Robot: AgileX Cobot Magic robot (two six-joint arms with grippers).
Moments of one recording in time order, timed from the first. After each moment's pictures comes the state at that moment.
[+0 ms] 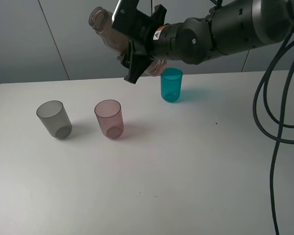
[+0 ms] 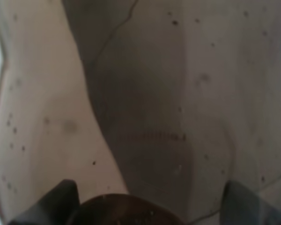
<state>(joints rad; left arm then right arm) -0.02 0.00 -0.51 0.02 1.08 -0.02 0.68 1.88 -1.18 0.15 -0.24 -0.89</state>
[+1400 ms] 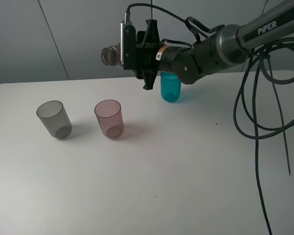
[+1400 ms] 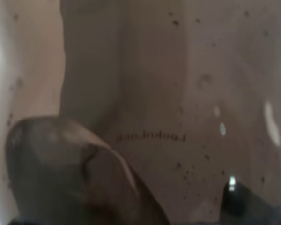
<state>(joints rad) -0.02 0.00 -0.51 0.02 1.08 -0.02 0.58 2.12 -1.27 -0.07 -0.44 -1.21</state>
